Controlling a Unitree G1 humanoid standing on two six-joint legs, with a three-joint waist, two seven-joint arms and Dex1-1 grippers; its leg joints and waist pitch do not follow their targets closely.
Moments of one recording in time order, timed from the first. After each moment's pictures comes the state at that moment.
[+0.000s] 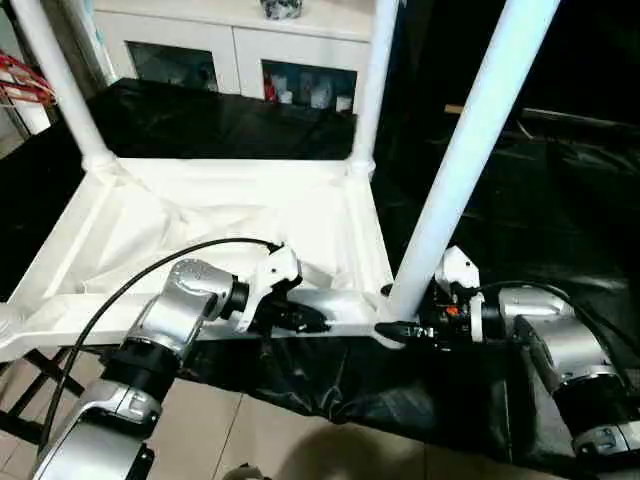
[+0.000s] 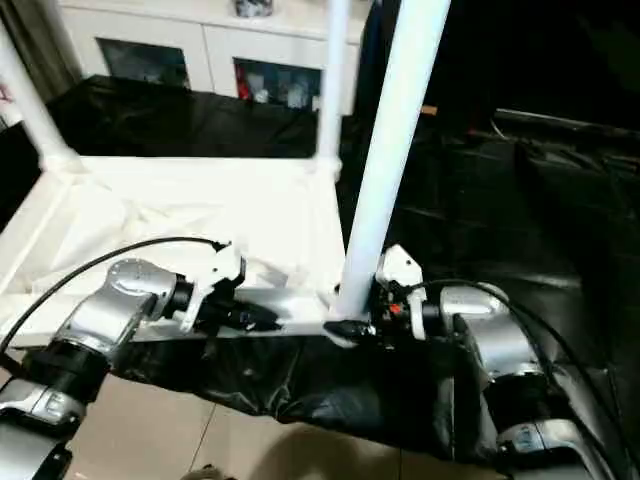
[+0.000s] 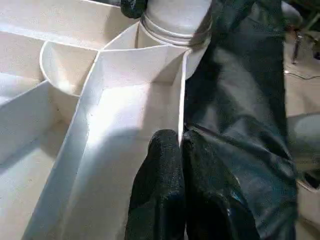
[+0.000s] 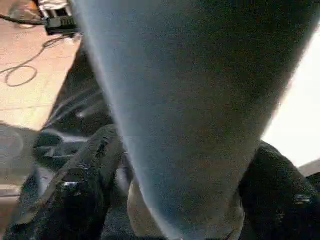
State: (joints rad) left arm -0.56 0.34 -0.26 0.54 -0.01 0.23 -1.36; right arm -0.42 -0.42 0.13 0.49 0.16 0.13 1.32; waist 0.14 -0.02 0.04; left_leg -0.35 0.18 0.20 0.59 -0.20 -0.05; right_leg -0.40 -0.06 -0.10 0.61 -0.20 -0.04
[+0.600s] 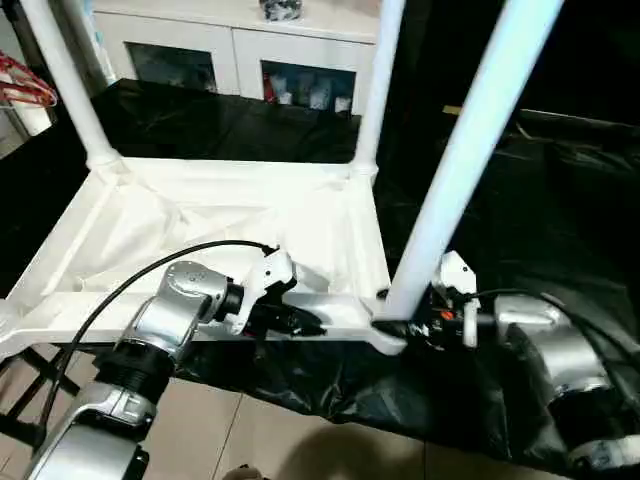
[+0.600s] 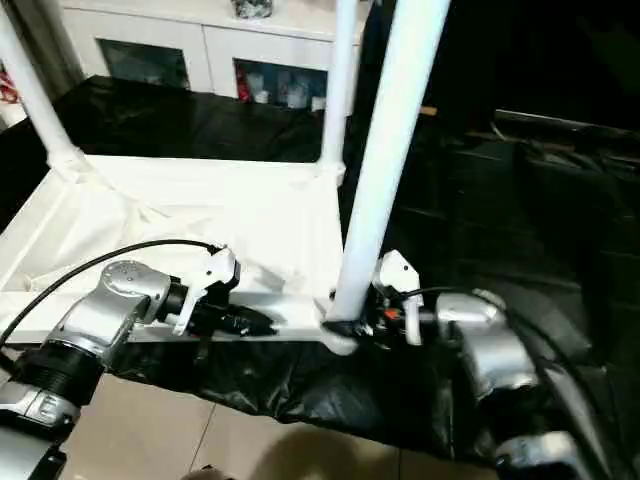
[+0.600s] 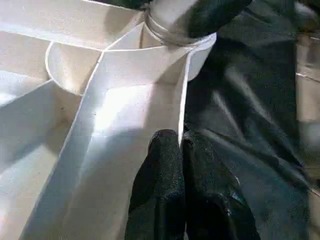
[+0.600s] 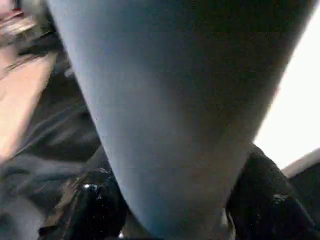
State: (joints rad) left arm -0.55 0.31 -0.24 0.54 0.00 0.23 -1.25; right arm -0.35 -0.29 0.06 0.45 0.15 0.09 1.06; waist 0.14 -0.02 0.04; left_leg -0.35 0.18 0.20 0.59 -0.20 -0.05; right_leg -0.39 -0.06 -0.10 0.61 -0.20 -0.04
